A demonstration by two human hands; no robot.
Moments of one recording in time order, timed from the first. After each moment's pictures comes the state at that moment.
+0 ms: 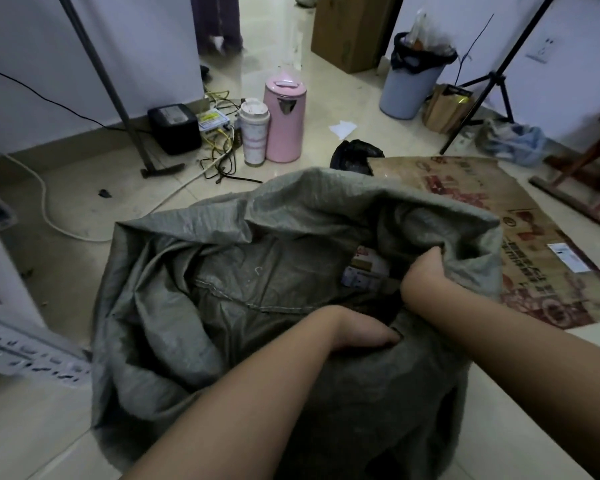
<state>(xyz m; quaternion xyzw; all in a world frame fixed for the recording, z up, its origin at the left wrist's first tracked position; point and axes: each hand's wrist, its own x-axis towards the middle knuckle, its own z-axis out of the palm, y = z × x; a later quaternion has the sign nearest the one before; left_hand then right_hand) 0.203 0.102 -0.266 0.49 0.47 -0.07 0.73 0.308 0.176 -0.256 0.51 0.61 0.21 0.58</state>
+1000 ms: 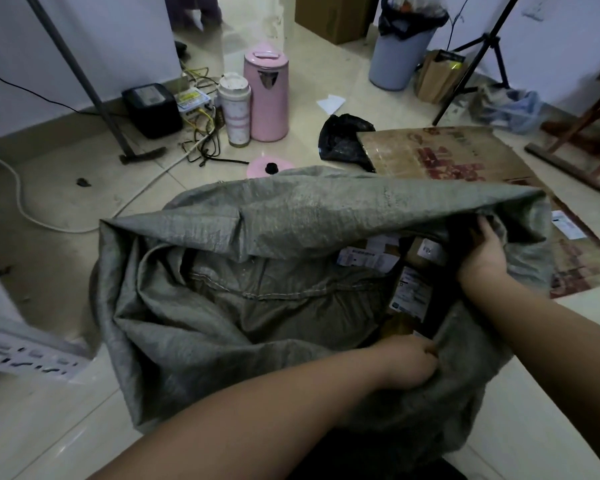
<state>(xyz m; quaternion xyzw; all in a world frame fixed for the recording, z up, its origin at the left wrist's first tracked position) 0.275 0.057 -0.284 0.68 0.46 0.01 0.57 0.415 0.174 -0.273 0.75 0.60 0.01 0.26</state>
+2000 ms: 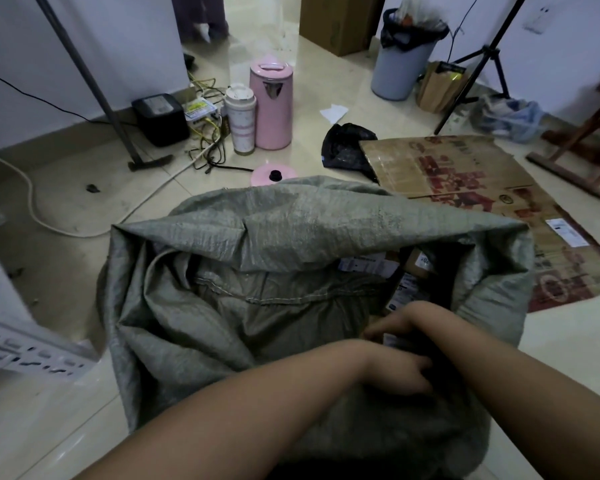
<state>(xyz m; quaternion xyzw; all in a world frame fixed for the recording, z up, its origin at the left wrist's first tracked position) 0.262 0.058 -0.281 0.66 0.42 -0.09 0.62 0.331 0.129 -0.284 0.60 0.54 -0.42 0.41</state>
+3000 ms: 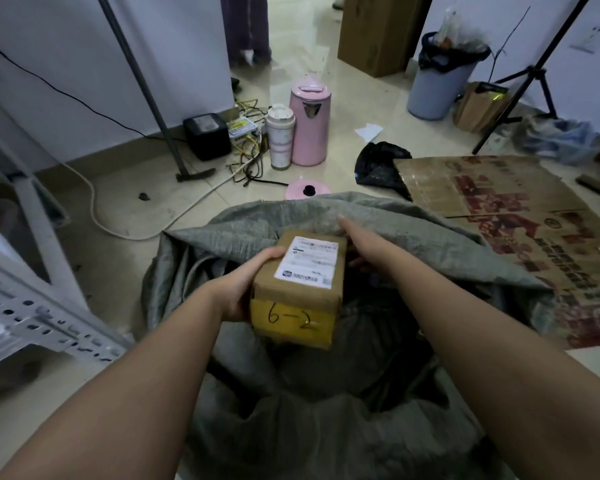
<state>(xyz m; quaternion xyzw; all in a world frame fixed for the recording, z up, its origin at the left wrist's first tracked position) 0.044 0.089 -0.282 0.18 0.61 0.29 0.71 0.233 0.198 -0.270 0.64 0.57 -0.52 -0.09</state>
